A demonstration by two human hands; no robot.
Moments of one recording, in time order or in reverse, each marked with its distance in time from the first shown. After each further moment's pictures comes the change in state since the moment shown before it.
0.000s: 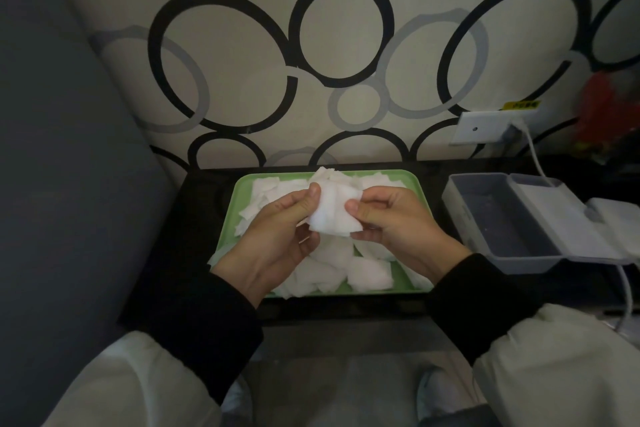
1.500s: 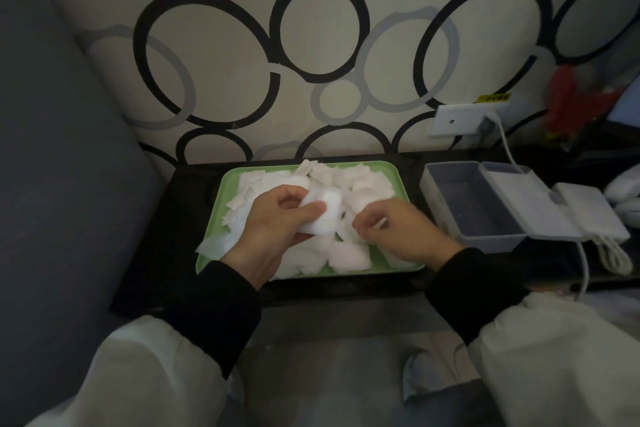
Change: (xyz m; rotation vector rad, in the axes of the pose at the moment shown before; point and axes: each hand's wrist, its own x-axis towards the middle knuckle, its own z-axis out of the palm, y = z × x) left_hand 0.004 -0.024 0.008 0.288 0.122 0.183; right_hand -0.018 0.013 -0.048 -0.965 -0.047 -0.162
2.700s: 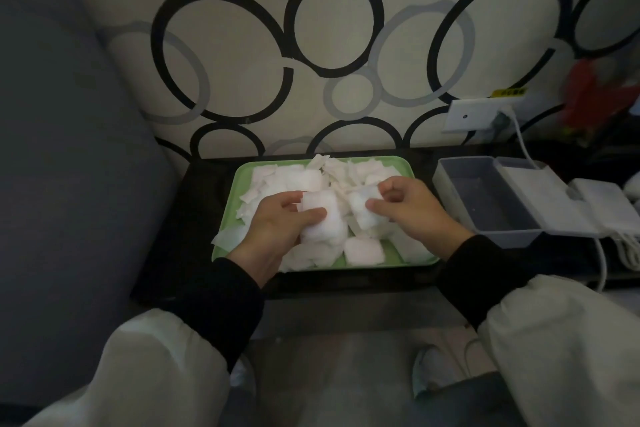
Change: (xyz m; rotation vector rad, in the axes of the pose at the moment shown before) left_hand 0.006 -0.016 -0.024 0.072 0.035 -0.072; right_hand 0.017 0.001 0.011 0.459 0.192 0.084
